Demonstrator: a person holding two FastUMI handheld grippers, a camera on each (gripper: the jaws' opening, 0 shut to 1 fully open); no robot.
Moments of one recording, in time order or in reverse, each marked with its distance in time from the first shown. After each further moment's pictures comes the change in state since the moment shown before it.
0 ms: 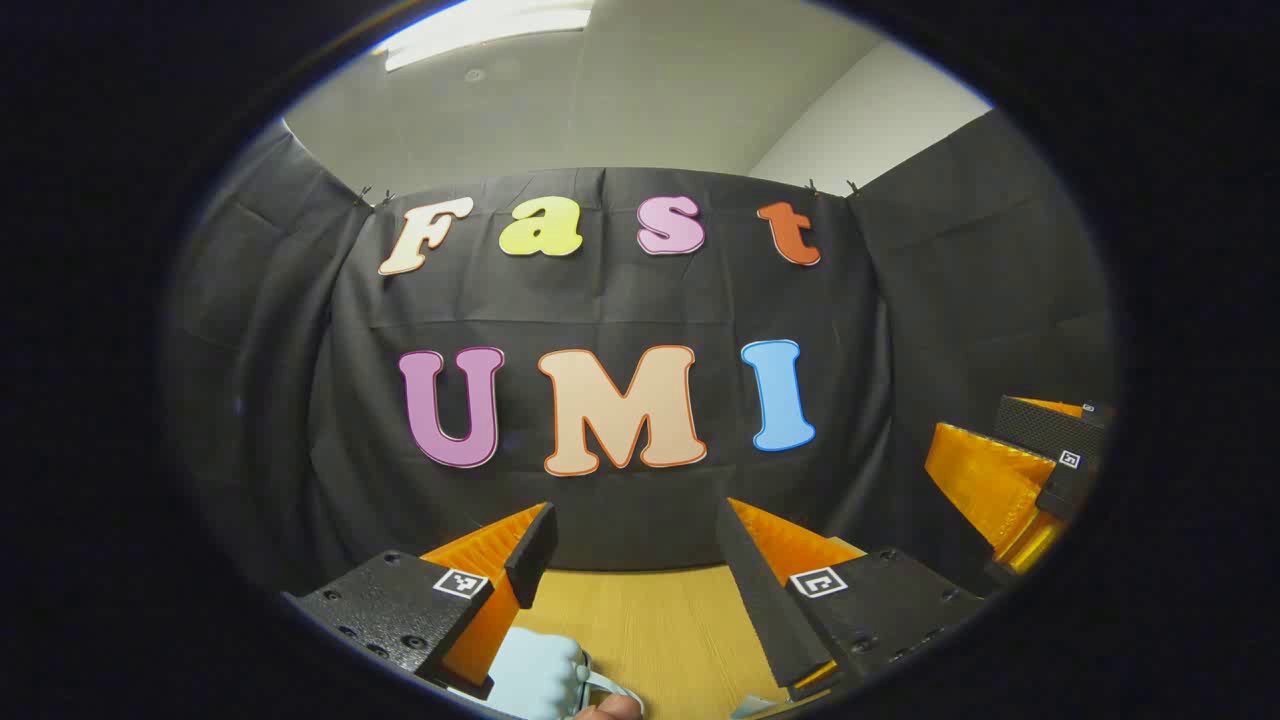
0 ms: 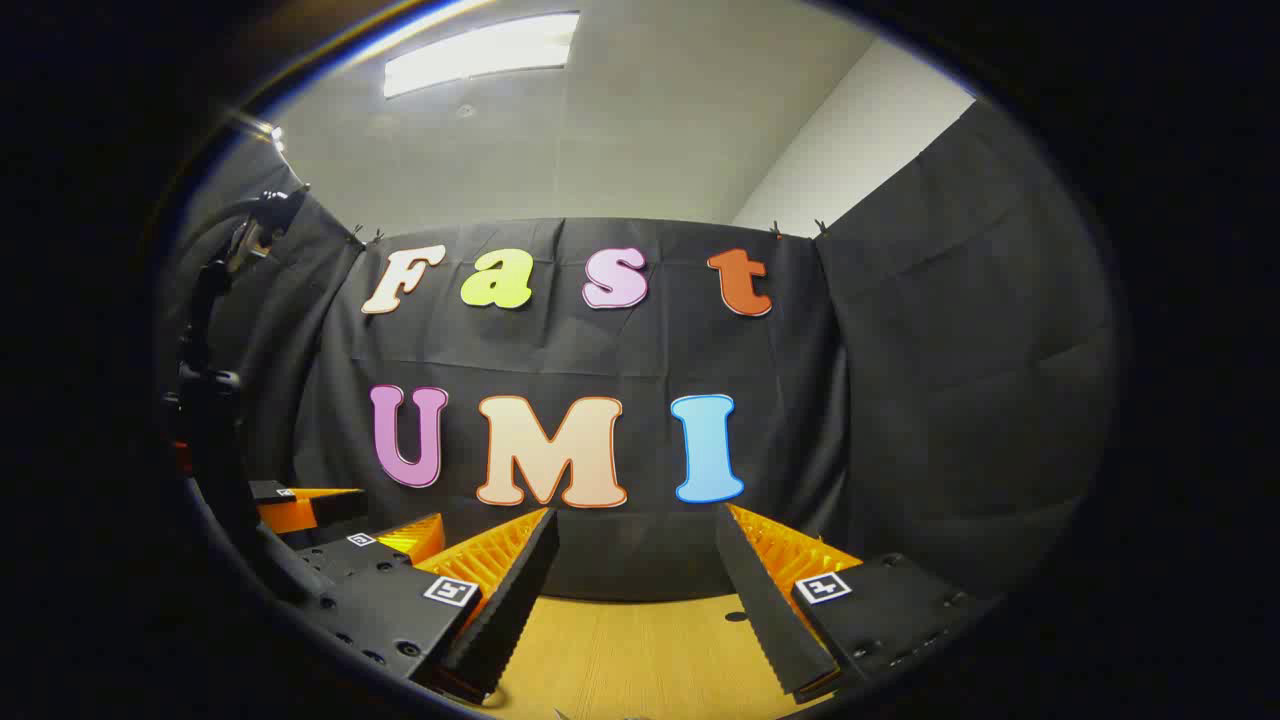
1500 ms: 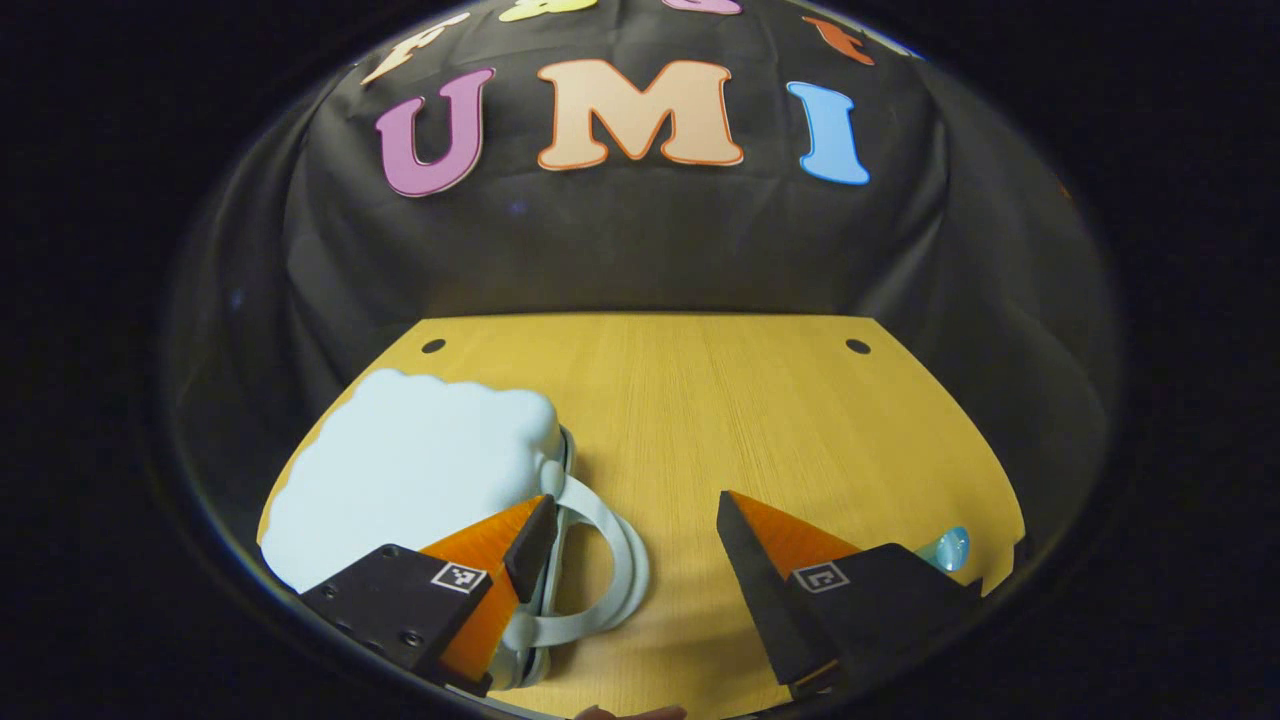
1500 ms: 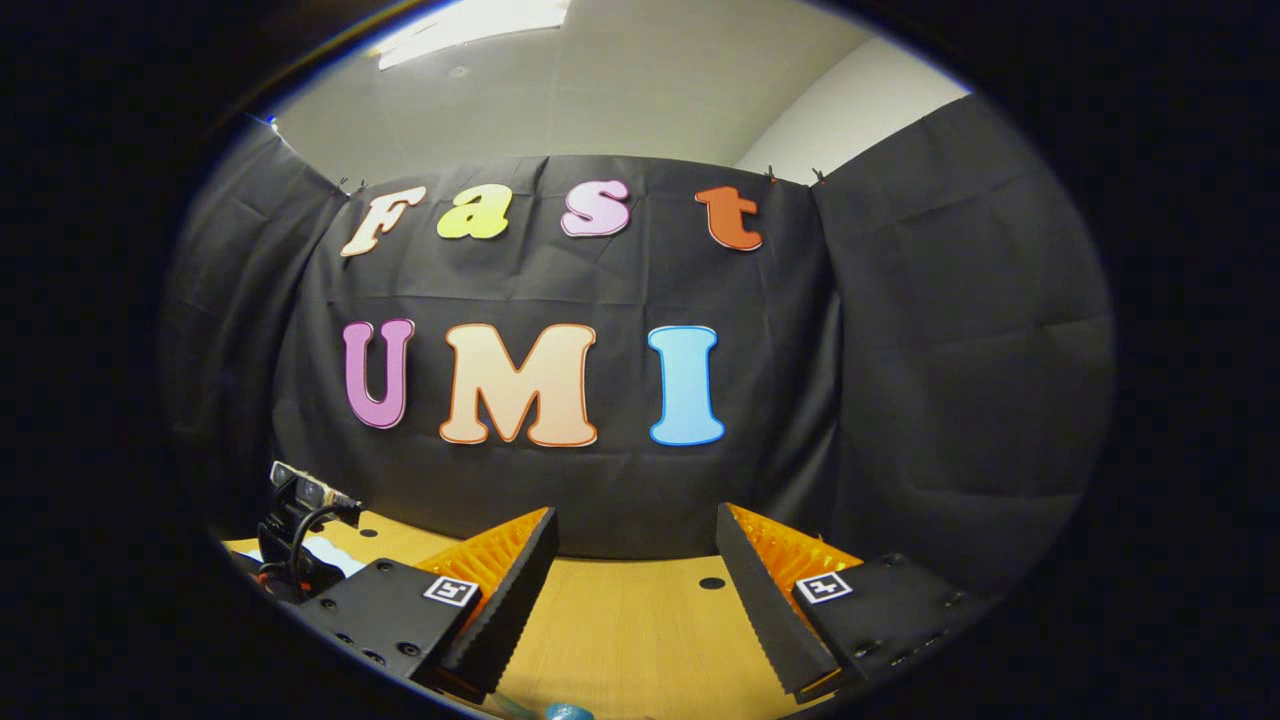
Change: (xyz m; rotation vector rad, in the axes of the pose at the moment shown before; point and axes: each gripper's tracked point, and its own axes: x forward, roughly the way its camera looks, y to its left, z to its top) left arm -0.029 -0.006 -0.293 -0.084 0.810 0.016; right arm 0.035 -0.060 -0.087 -0.055 0.168 -0.049
